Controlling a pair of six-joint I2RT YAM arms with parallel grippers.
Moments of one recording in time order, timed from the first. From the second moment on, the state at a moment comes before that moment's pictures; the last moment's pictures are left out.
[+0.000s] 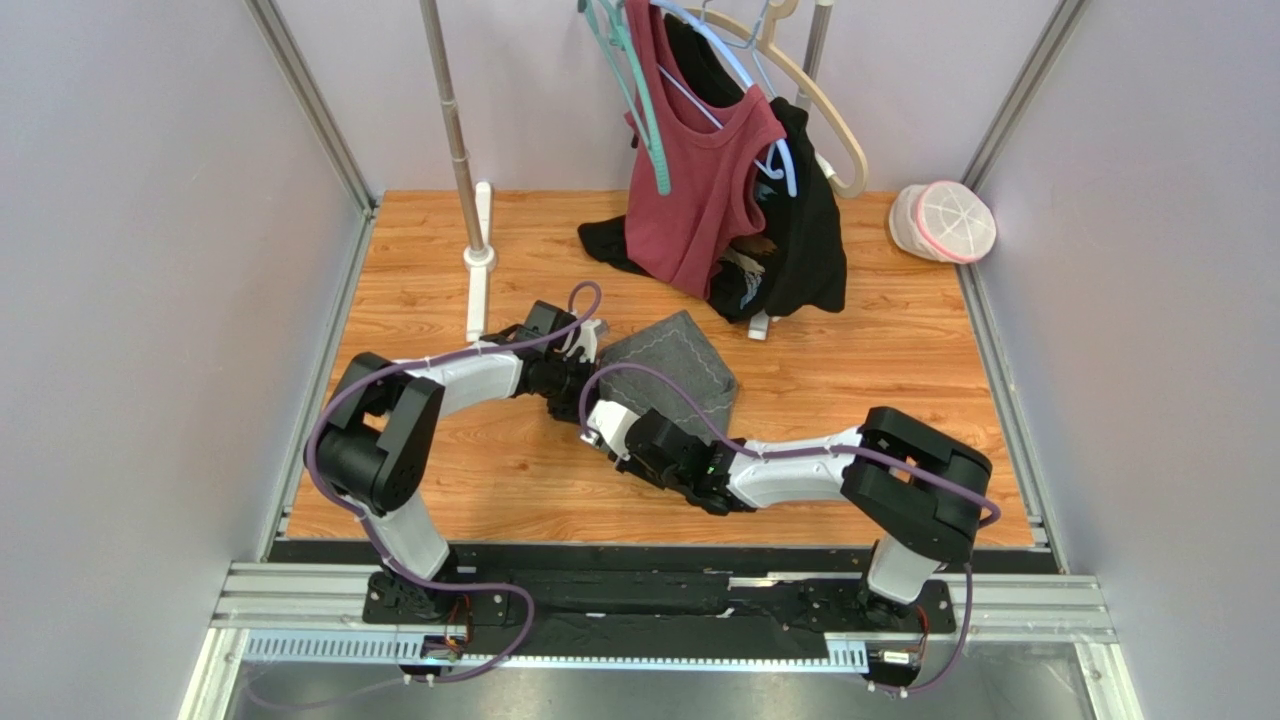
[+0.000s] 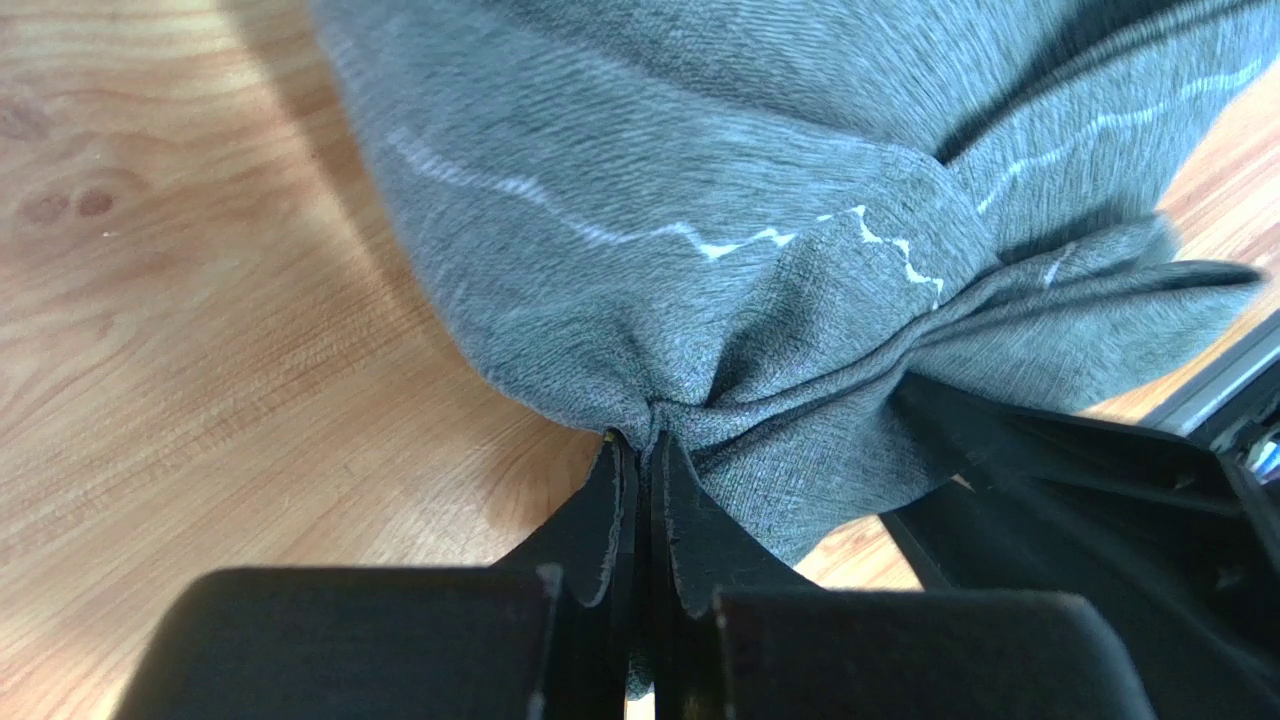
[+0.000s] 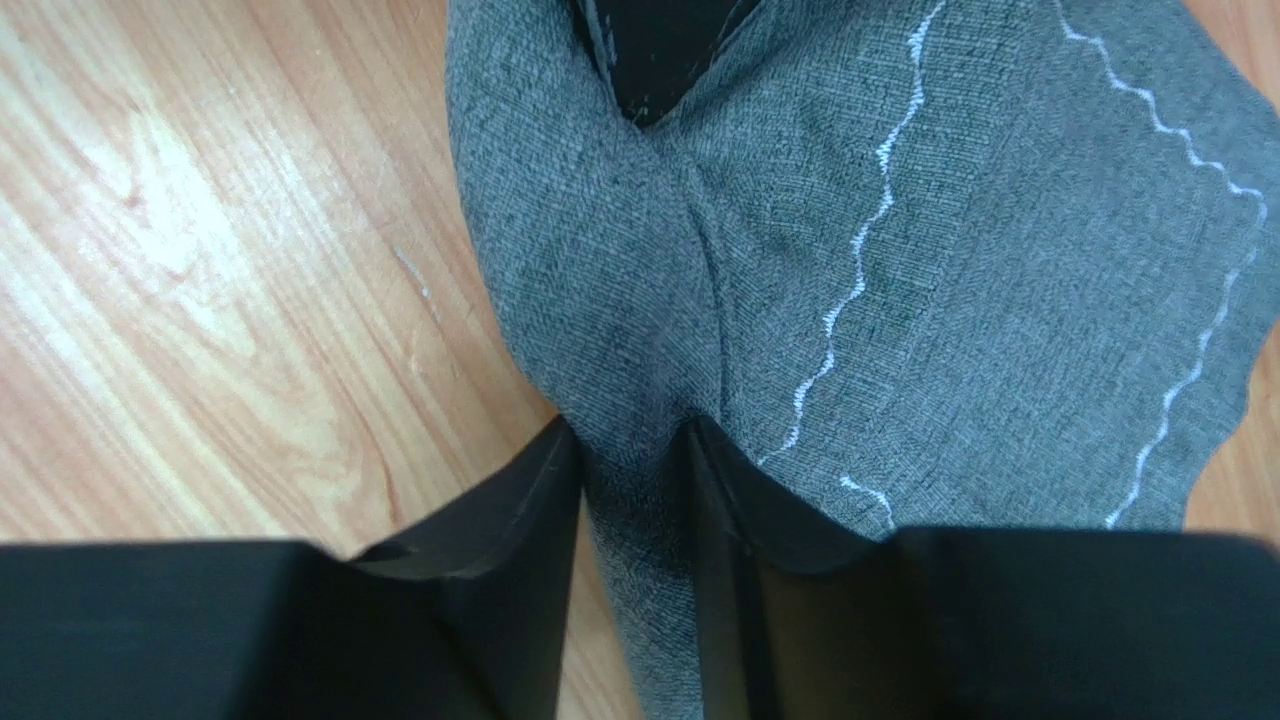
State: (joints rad) left arm -0.46 1.71 0.92 -0.31 0.43 -0.29; right arm 1.11 1.68 0.76 0.18 0.28 -0.18
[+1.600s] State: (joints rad) left arm -0.46 1.23 0.39 0.40 0.48 -0.36; right arm 0.69 1.79 0.83 0.04 -0.83 0.09
